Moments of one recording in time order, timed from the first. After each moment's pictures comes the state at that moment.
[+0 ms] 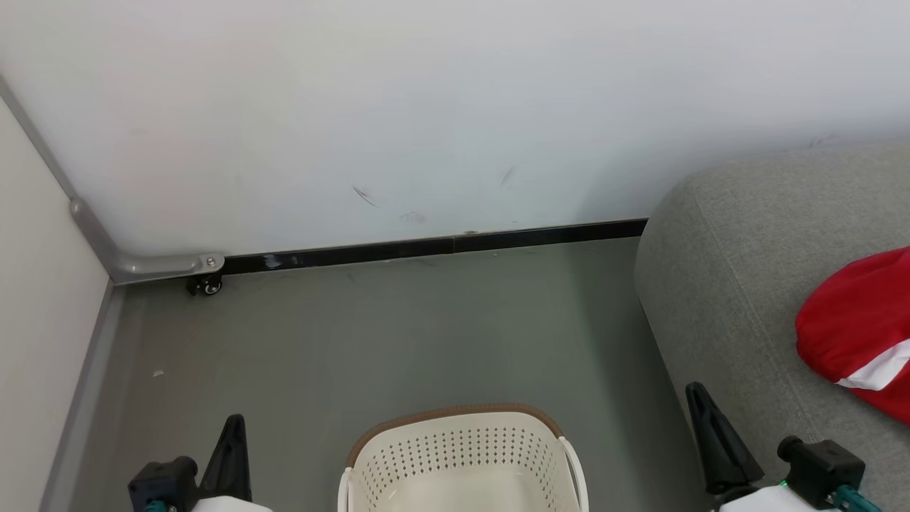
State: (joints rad) left arm 0.01 0.20 -0.24 0.30 -0.42 0.25 -0.22; right arm 0.08 -0.04 0.04 0.26 0.26 0.13 -0.18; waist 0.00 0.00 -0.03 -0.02
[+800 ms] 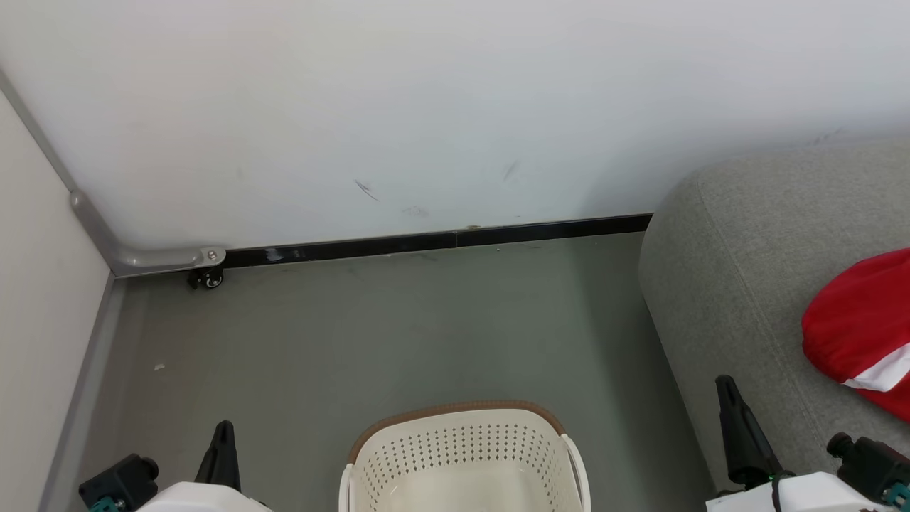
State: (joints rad) left arm 0.01 0.16 -0.16 0.29 -0.73 0.16 -0.13; right arm 0.08 -0.04 0.01 0.24 0.64 0.13 -0.11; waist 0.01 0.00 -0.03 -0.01
